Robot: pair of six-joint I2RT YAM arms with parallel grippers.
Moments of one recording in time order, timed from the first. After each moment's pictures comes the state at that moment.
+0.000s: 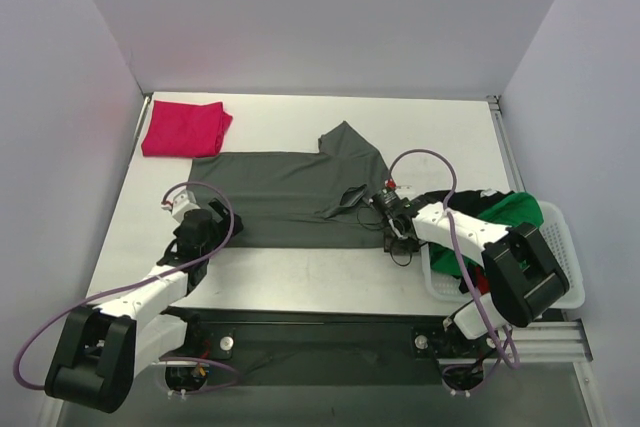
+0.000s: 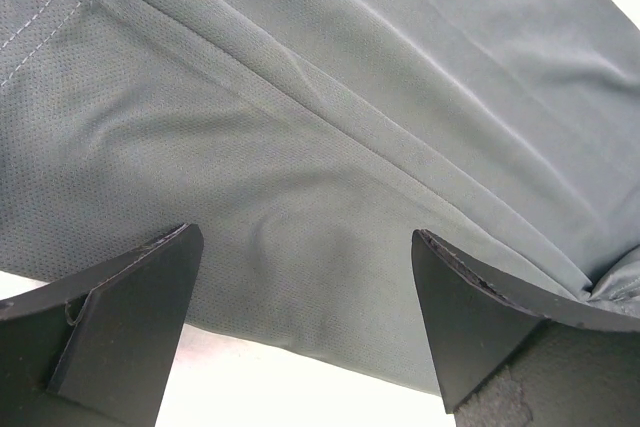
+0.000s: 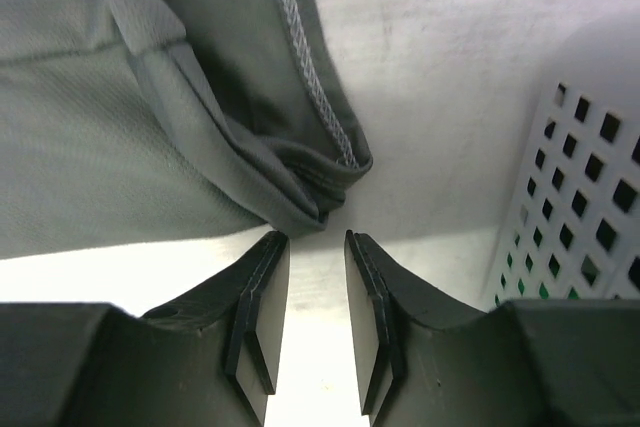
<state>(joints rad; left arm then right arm) -0.26 1.04 0.25 0.18 -0.25 -0.83 0.59 1.49 0.76 -0.64 0.32 0.56</state>
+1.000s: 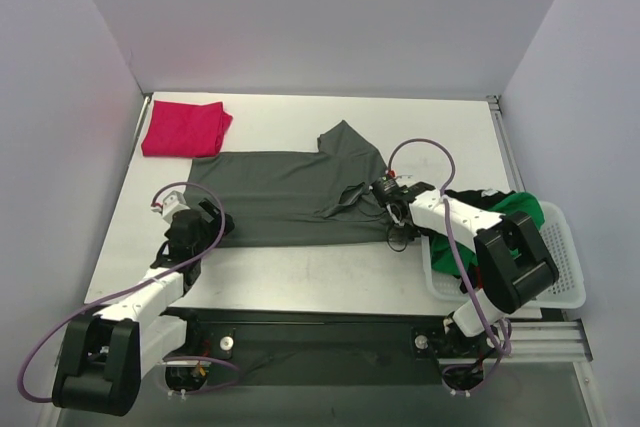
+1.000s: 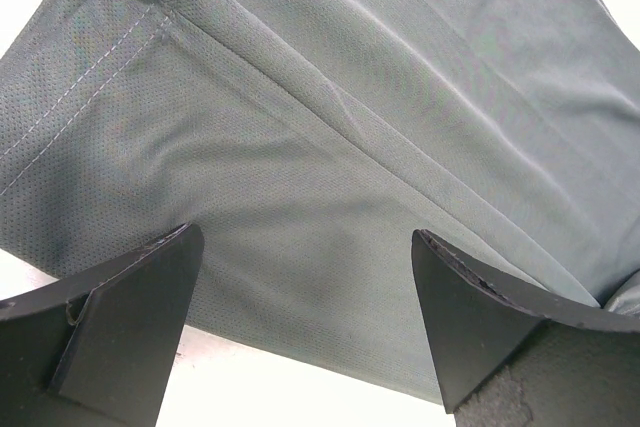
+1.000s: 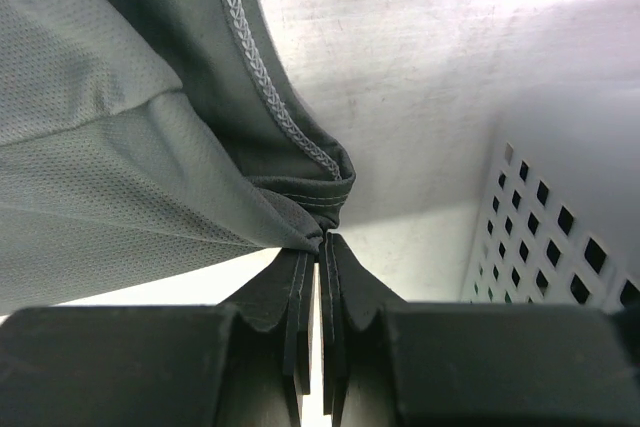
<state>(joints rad) -0.15 1.01 0.23 0.18 -0.19 -0.80 0.53 1.57 0.86 -0.67 0.36 0.52</state>
